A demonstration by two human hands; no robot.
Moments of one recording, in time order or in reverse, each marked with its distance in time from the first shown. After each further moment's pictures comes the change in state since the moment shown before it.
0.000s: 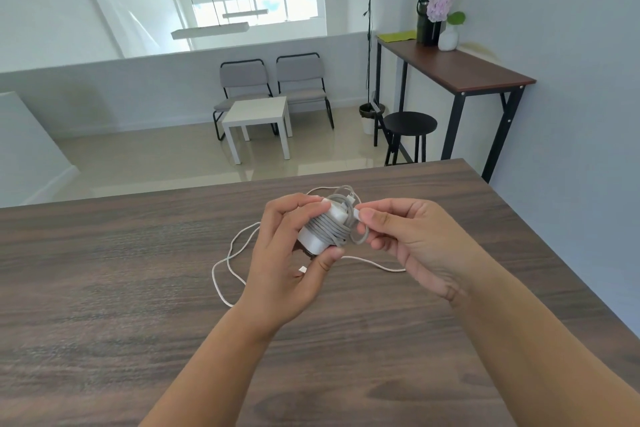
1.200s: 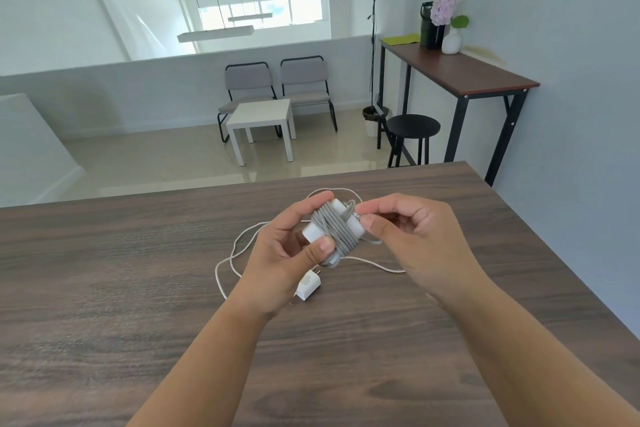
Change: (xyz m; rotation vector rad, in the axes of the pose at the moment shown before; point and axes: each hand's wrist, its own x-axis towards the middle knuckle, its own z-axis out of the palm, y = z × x) left_hand 0.008 0.008 -0.009 -0.797 -0.132 -0.595; right_hand -0.013 0.005 0.007 -0.418 0.129 -0.388
